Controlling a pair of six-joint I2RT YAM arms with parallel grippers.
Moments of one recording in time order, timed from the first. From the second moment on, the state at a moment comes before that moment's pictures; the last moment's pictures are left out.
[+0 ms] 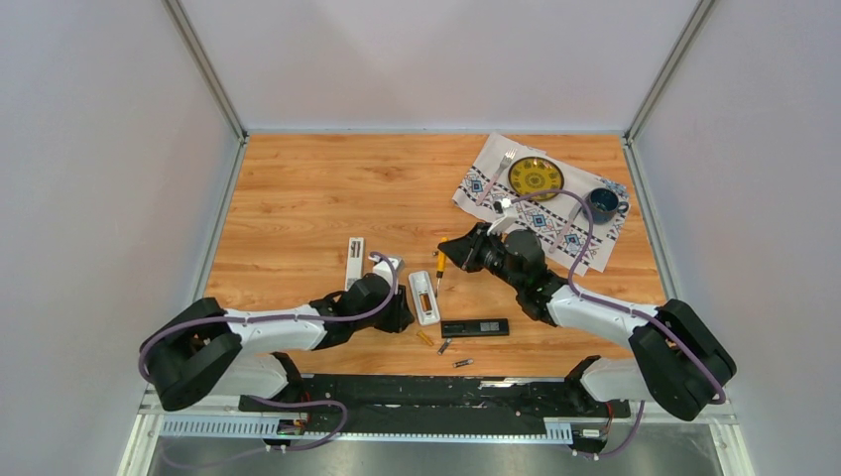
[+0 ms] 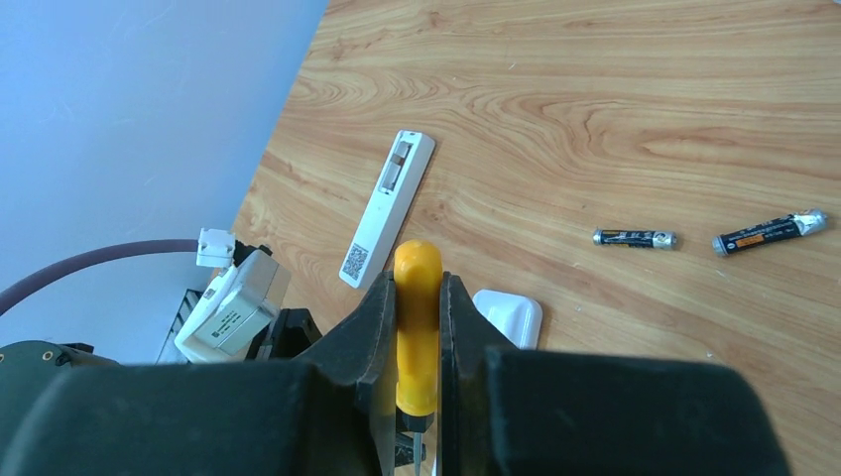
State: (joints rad) left arm -0.92 1.24 0.37 0.17 -0.04 -0.63; right arm 0.67 1.30 0.51 0.60 -0.12 0.75
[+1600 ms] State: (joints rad) left arm -0.92 1.26 0.35 0.21 0.05 -0.69; right arm 0.74 1.53 0.65 0.56 0.02 0.65
